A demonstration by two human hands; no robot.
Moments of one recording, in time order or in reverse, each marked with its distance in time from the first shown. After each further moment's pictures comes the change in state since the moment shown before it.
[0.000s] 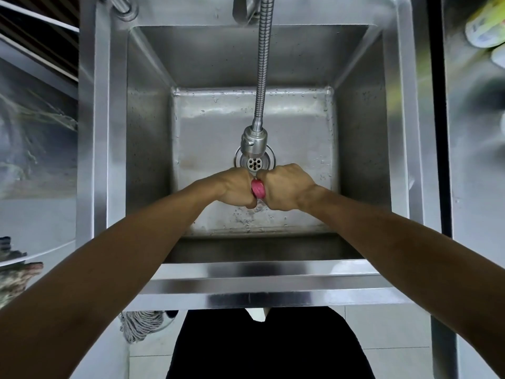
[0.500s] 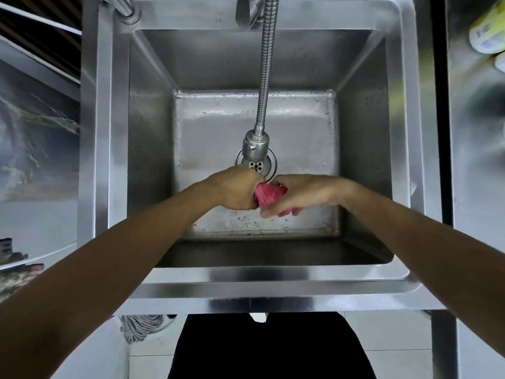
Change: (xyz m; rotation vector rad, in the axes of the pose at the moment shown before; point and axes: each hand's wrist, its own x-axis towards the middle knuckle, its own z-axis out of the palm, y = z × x) left_hand -0.009 -0.001 -0.007 0.115 0.080 0.183; right_hand -0.025 0.023 -0.038 0.966 -0.569 0.132
